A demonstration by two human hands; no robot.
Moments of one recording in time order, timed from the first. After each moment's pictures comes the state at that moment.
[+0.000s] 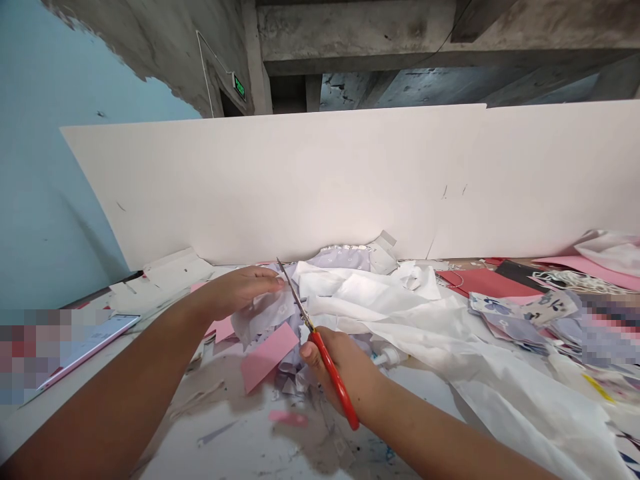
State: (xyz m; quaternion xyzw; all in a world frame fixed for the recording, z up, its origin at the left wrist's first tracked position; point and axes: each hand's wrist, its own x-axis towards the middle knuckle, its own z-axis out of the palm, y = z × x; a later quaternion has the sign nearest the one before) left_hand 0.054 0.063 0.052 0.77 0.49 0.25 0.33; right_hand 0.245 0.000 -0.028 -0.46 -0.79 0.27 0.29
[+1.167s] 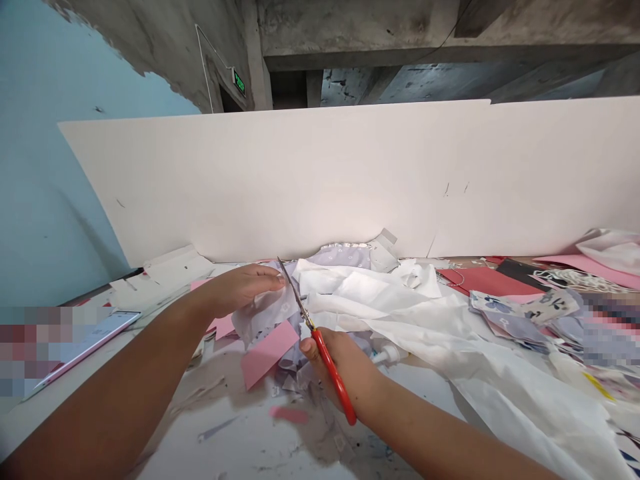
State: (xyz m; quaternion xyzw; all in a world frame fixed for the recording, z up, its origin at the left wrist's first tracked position) left_hand 0.058 0.060 0.052 0.77 0.46 0.26 0.35; right_hand 0.243 0.004 -0.039 -0.50 -0.77 0.28 0.29
